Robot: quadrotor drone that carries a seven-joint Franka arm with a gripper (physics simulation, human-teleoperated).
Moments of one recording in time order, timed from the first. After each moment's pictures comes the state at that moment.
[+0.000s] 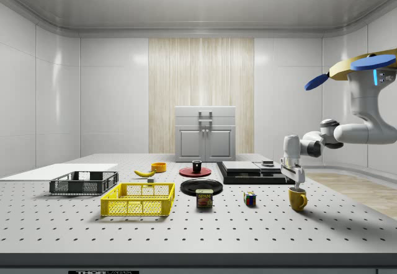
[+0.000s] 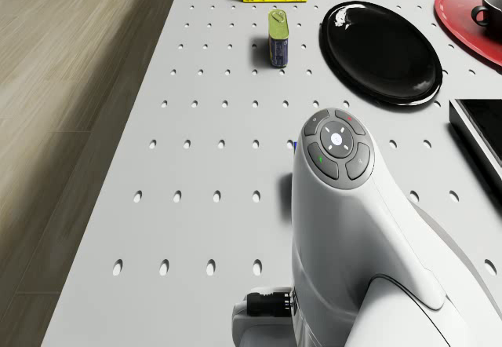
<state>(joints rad) -1.11 -1.59 1.29 -2.70 -1.82 1.71 1.47</state>
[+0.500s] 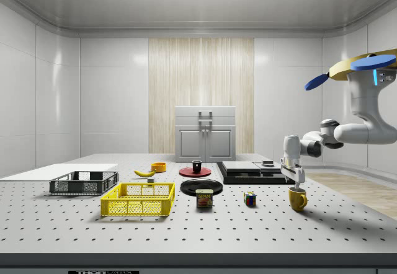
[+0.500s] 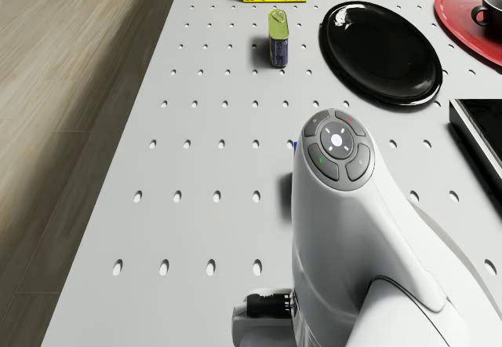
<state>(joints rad) -1.10 -1.59 1.29 -2.71 -1.82 1.71 1.47</state>
